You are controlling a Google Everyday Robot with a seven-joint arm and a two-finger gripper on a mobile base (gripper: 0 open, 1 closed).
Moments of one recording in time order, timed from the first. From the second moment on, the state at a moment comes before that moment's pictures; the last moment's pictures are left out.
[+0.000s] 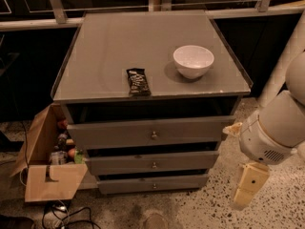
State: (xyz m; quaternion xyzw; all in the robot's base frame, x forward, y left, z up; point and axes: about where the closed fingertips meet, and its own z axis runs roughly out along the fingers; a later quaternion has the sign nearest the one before) arm 0.367 -0.187 0.799 -0.61 0.78 0.10 0.12
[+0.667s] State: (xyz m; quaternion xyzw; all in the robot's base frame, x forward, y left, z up) arm 0.360 -0.187 0.782 -0.60 0.79 0.11 0.12
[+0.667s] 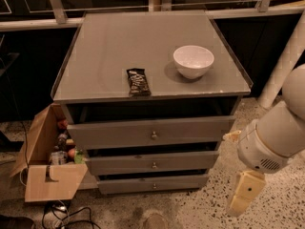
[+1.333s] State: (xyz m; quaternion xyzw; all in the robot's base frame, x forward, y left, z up) arm 0.351 -0.200 0.705 -0.55 0.81 0.11 0.17
